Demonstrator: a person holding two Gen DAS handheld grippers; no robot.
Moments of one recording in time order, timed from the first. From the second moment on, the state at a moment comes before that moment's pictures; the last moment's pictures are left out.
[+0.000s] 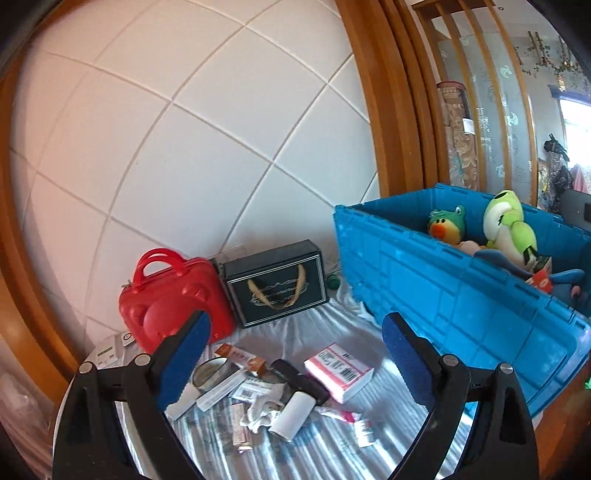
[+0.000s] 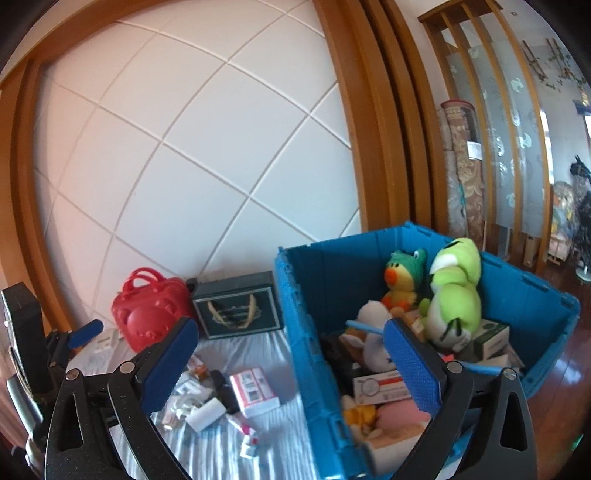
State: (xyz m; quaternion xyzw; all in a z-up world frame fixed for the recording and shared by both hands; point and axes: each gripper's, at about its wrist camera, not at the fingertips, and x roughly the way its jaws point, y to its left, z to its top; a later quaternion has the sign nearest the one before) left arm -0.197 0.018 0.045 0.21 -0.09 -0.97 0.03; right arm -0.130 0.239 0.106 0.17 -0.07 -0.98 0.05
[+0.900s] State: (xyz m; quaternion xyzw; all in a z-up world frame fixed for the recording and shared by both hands) left arm -0.246 -0.186 -0.068 0.31 -0.13 -0.94 0.10; right arm -0.280 0.032 -0.112 0.41 -0.08 -0.90 0.09
